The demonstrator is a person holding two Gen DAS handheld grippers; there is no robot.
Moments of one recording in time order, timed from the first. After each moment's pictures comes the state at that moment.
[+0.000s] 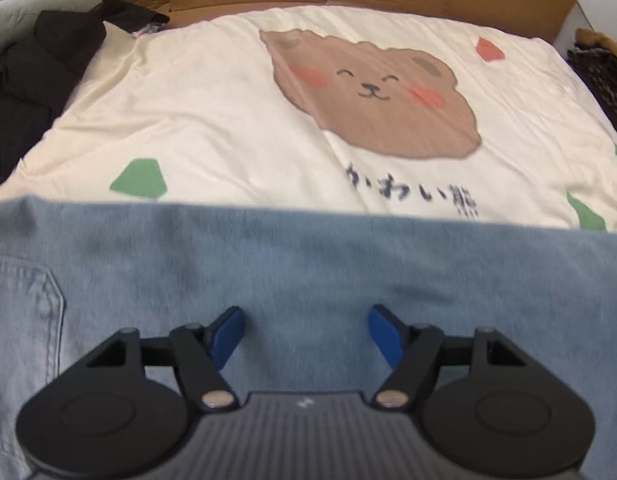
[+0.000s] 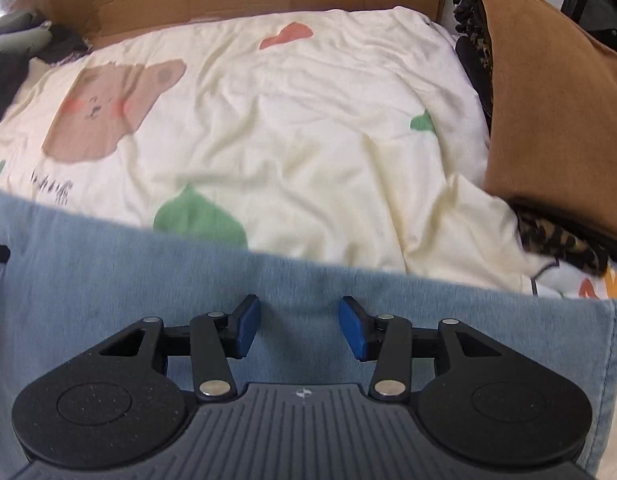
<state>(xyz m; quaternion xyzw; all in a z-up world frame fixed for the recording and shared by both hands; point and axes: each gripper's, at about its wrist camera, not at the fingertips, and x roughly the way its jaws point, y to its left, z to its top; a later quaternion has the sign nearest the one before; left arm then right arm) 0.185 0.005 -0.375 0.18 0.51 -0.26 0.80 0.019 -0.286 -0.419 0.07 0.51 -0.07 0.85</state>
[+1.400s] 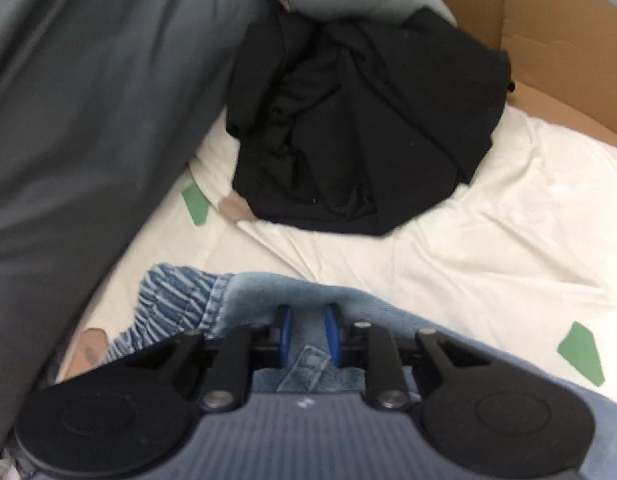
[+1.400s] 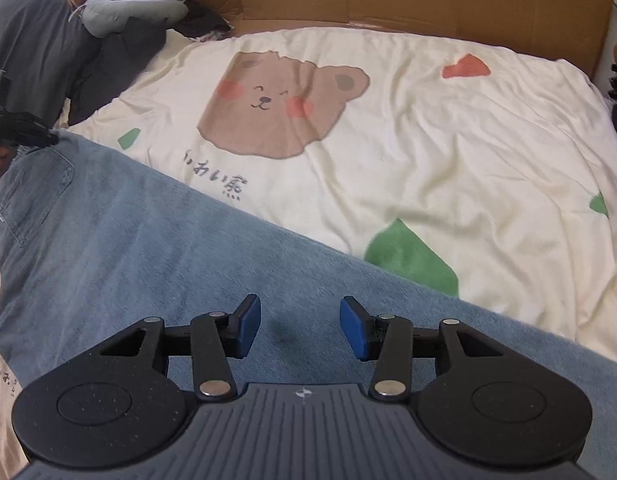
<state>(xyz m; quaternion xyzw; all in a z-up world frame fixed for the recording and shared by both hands) 0.373 0.206 -0.337 0.11 0.48 0.03 0.87 0.042 -0.201 -0.395 0.06 0.49 0.11 0.86</state>
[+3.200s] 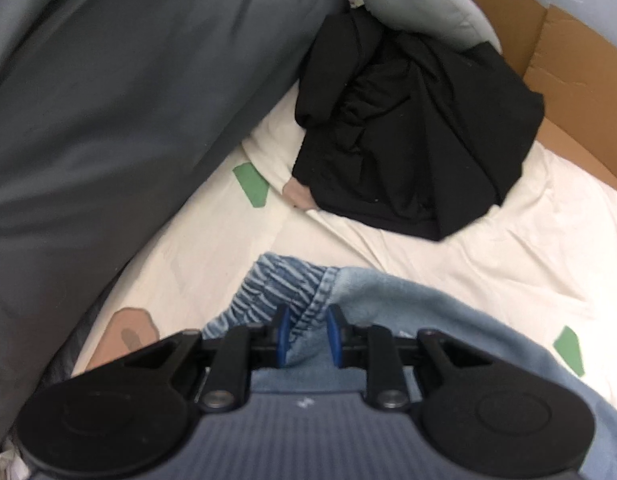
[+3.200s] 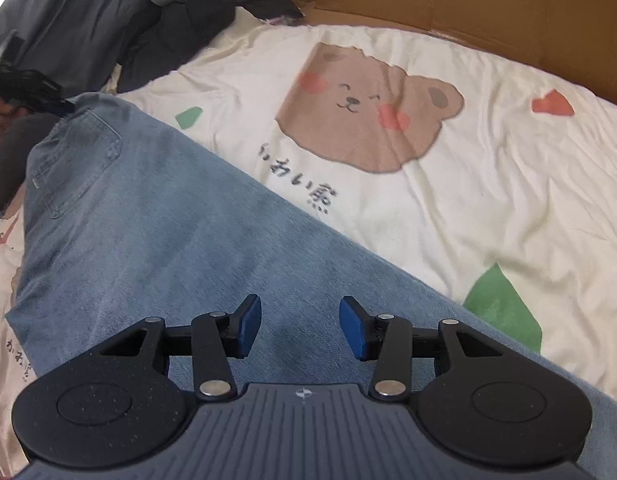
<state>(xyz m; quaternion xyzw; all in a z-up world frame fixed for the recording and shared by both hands) 0.369 0.279 -0.315 0.04 0.52 0.01 0.85 0.062 -0.149 -0.395 0.02 0.49 0.18 0.85</state>
